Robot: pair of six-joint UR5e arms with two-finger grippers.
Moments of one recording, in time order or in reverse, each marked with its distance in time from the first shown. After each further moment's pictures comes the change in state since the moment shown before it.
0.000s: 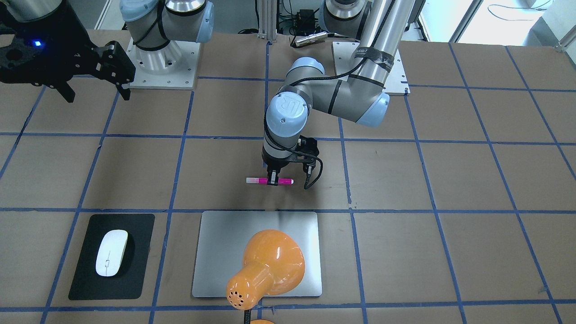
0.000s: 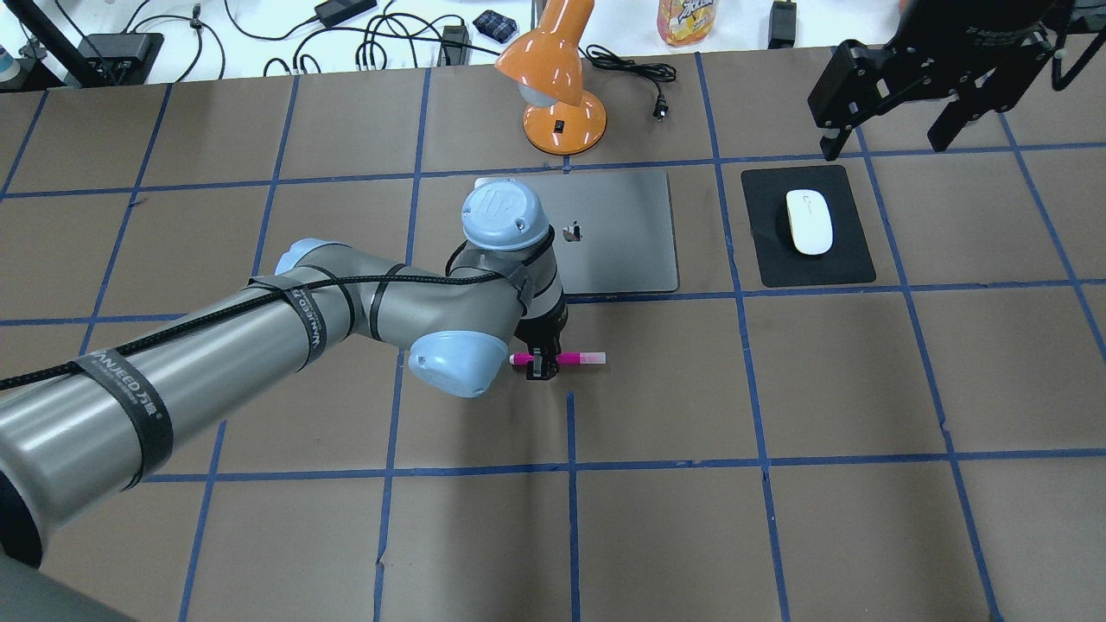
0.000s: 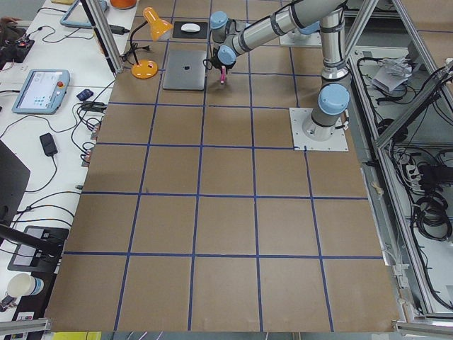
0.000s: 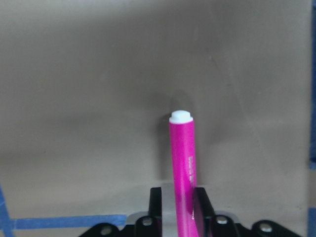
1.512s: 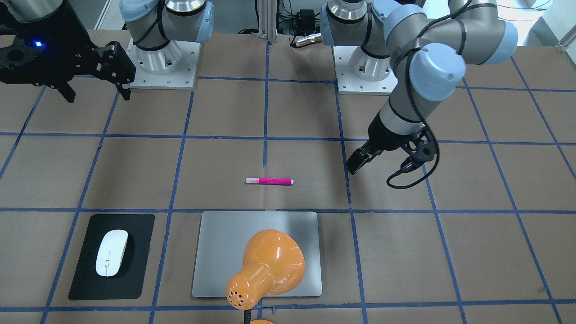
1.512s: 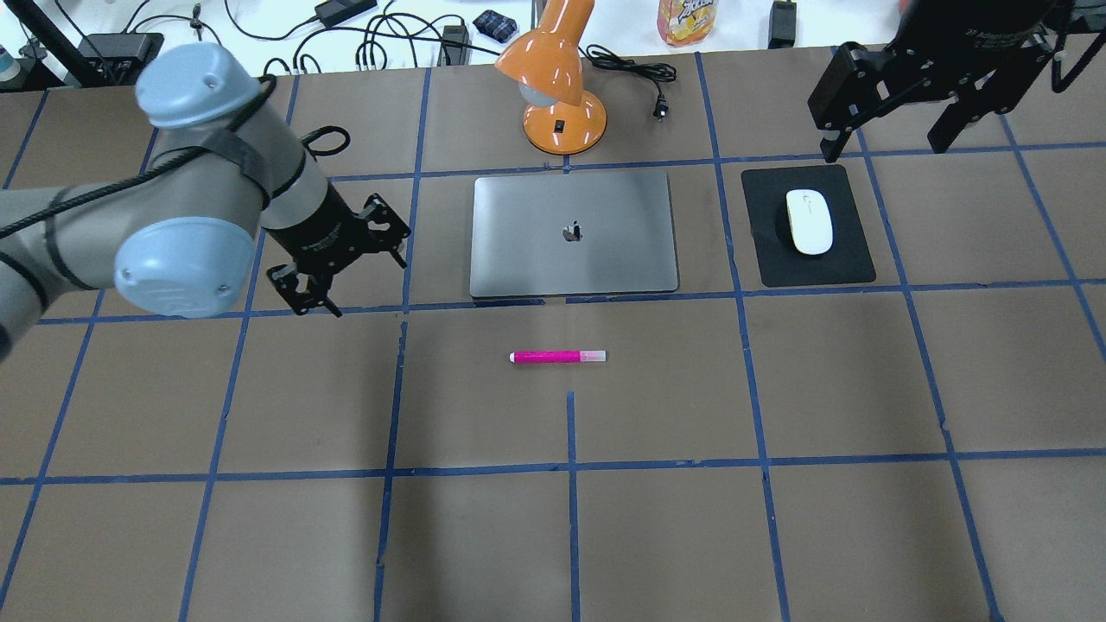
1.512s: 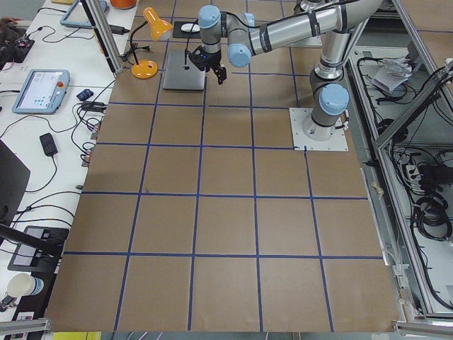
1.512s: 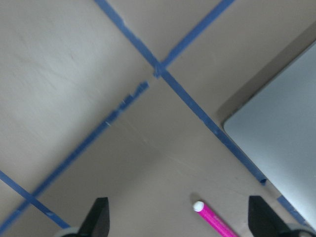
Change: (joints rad) left arm 0.455 0.331 0.025 -0.347 0.008 1.306; right arm 0.000 -0.002 0.004 0.000 -0.001 0.000
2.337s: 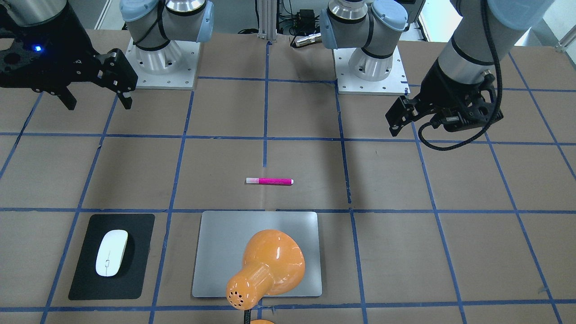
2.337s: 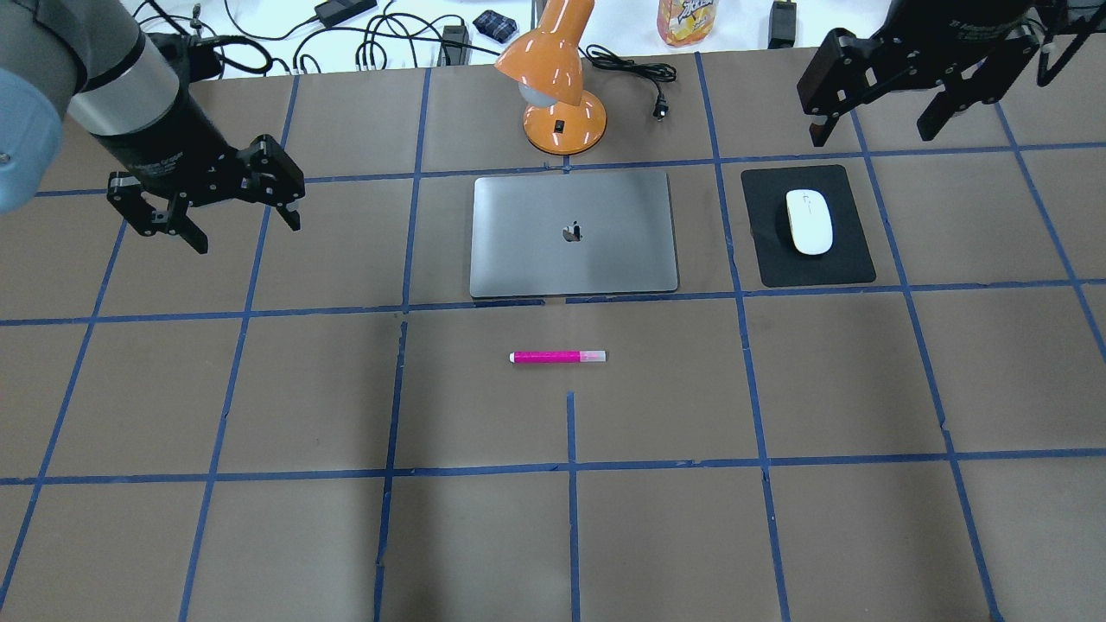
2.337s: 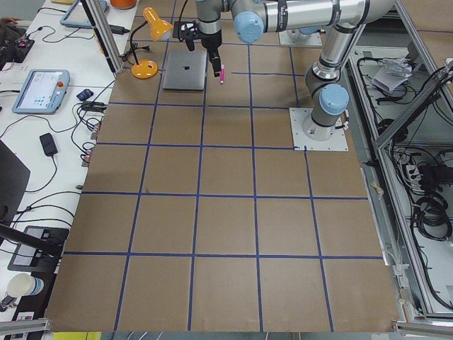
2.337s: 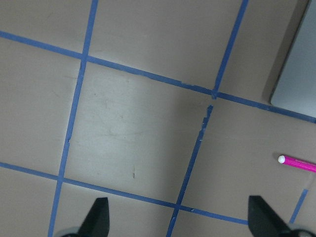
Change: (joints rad) left arm 0.014 0.064 0.279 -0.314 0.113 0.422; right arm 0.013 0.016 0.003 -0.085 0.007 0.049
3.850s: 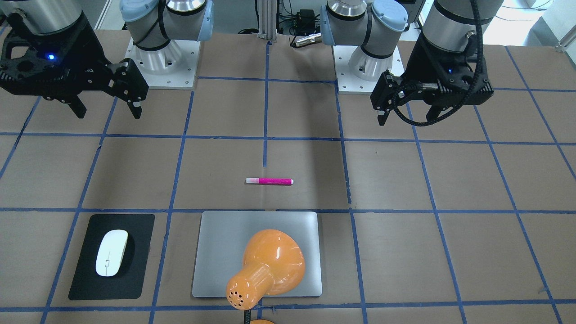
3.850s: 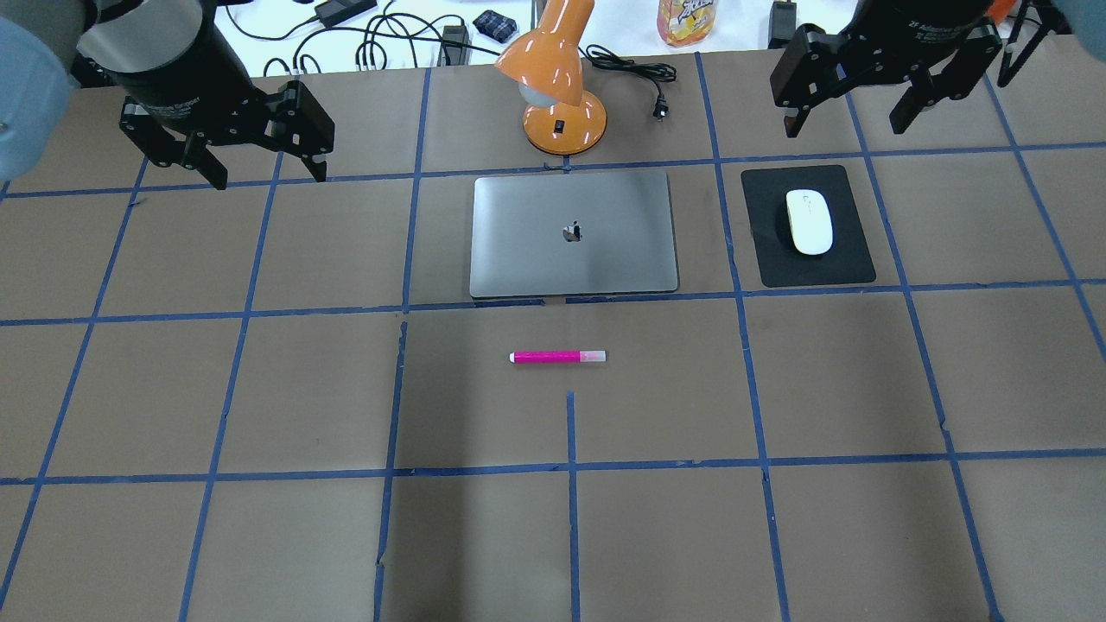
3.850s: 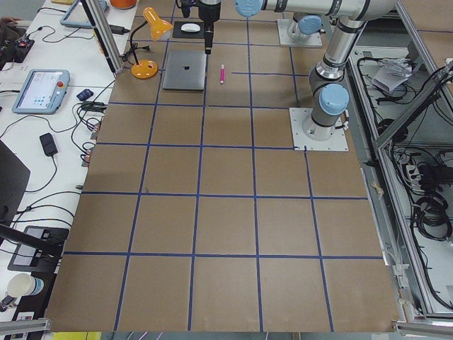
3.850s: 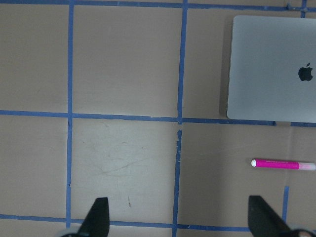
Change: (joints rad) left arm -0.063 0.009 0.064 0.032 -0.005 0.089; right arm 0.032 0.010 0.009 -0.041 -0.001 0.058
